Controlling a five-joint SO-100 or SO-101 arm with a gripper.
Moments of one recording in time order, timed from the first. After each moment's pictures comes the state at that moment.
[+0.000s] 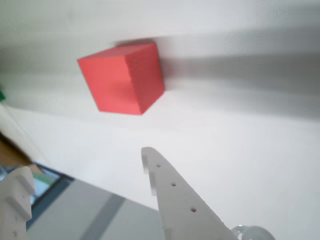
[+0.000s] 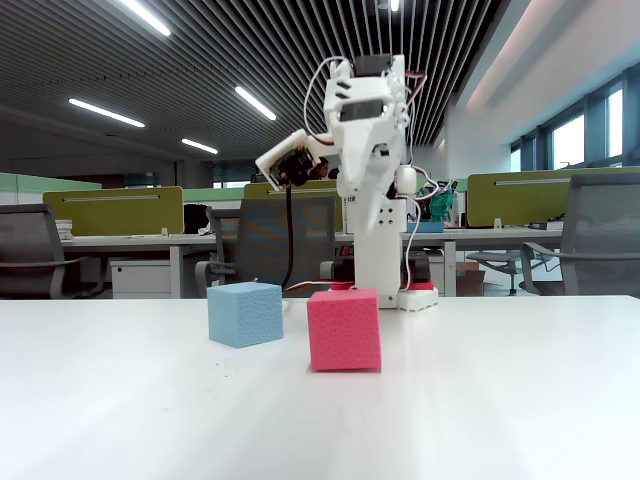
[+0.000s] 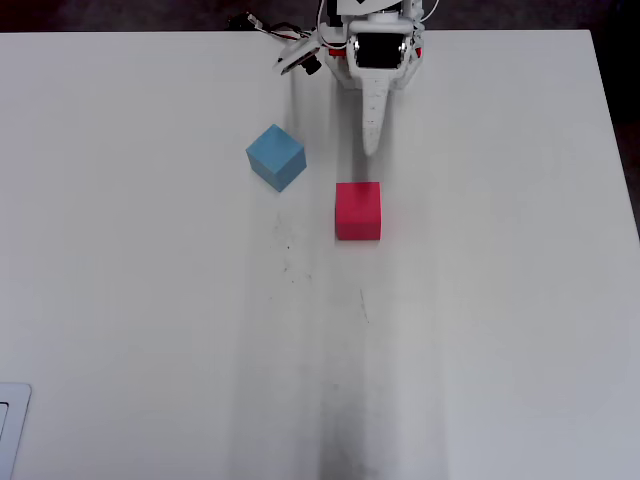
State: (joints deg) arm 10.5 167.0 146.2 65.7 22.6
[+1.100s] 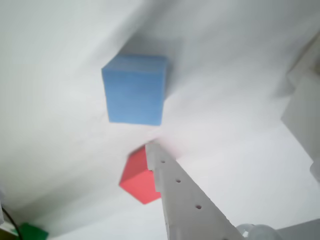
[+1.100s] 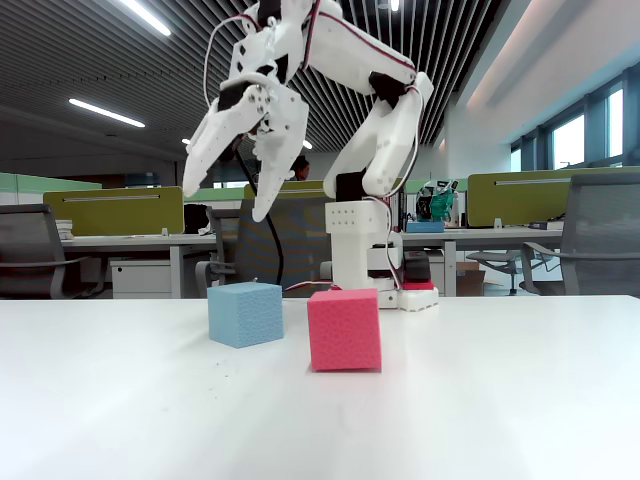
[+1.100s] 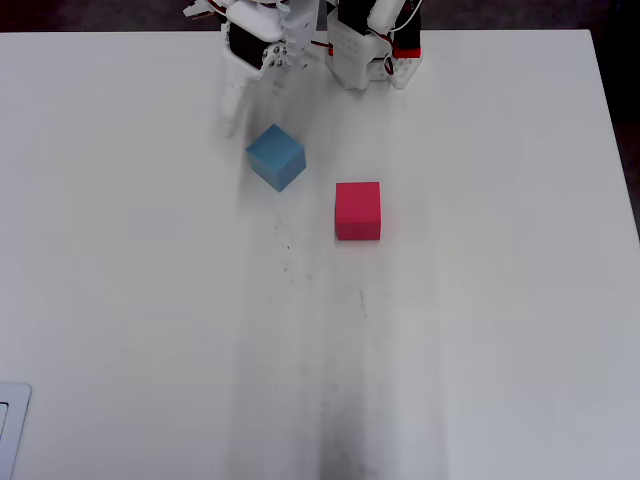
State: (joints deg) arm 46.8 125.2 118.0 75.1 10.8
